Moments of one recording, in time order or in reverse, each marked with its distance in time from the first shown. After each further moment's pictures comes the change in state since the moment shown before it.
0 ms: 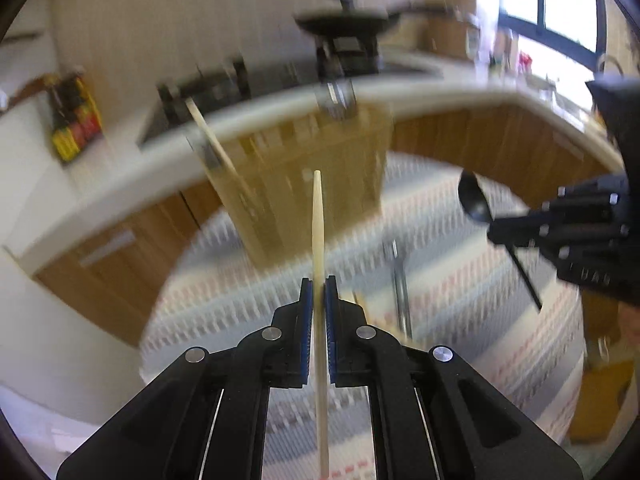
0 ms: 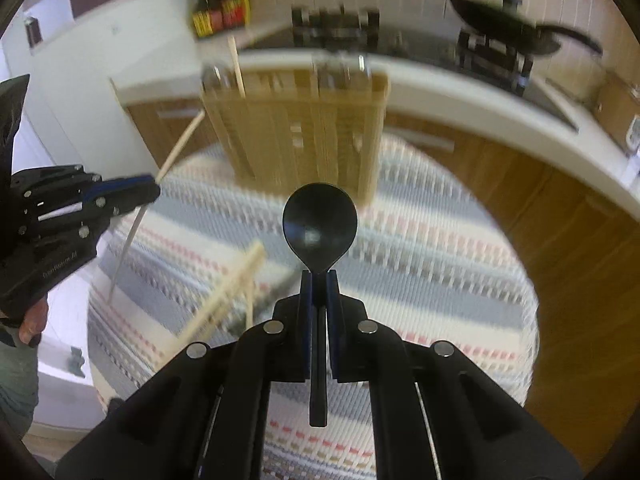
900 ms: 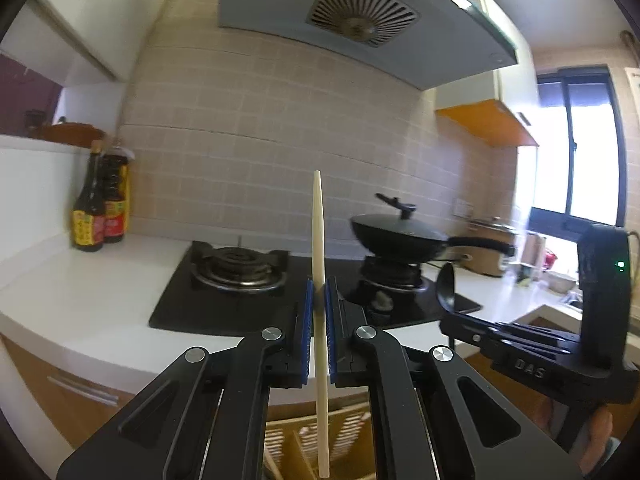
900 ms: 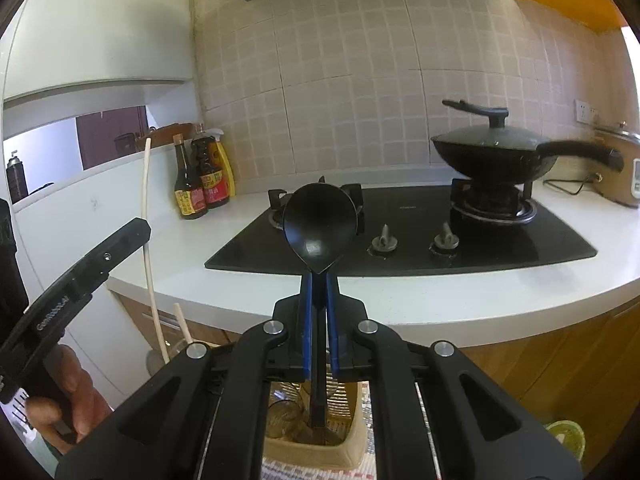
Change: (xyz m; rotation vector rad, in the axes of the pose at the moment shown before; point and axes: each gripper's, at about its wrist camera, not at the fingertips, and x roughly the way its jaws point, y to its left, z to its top) left arm 0.016 0.065 0.112 -0.278 -0.643 0.035; right arm 0.033 -0.071 0.148 0.120 -0.539 0.059
